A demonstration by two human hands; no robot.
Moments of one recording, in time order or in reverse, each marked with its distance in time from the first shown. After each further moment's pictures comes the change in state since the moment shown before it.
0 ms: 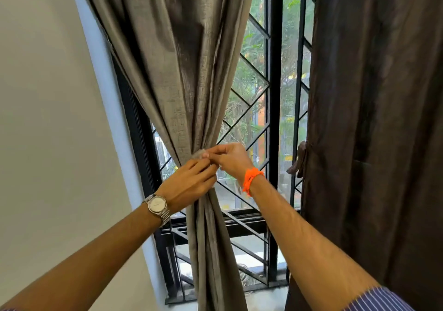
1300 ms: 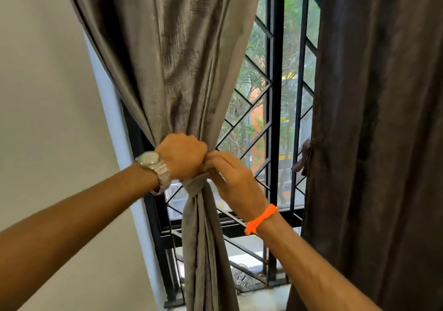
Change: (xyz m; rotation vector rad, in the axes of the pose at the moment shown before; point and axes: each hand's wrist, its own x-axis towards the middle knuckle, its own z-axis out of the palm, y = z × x) left_hand 0.046 -0.057 -0.072 -0.116 -0.673 -0.347; right_hand -0.053 0.012 0.022 -0.566 0.217 -0.974
